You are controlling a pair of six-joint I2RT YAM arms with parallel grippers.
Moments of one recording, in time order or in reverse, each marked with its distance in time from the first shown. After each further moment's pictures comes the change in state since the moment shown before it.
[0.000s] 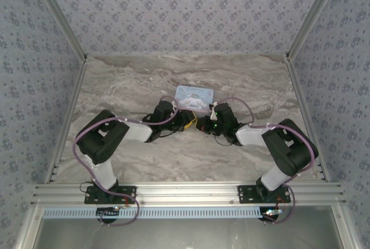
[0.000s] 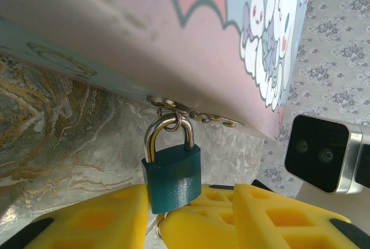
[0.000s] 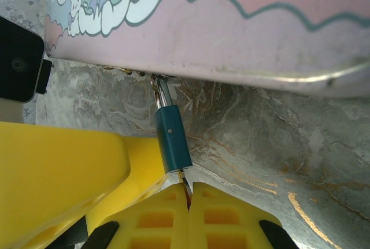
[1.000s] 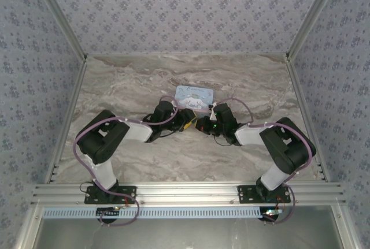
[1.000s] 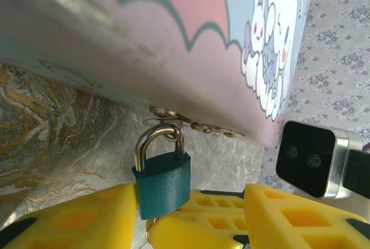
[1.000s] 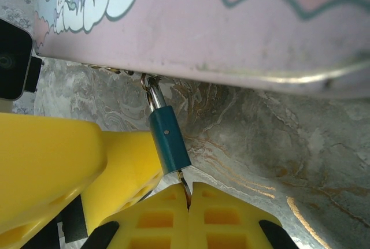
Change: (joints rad) left arm 0.000 0.003 0.002 0.001 -0.026 -0.009; right arm 0.000 0.026 0.000 0.021 -0.004 0.007
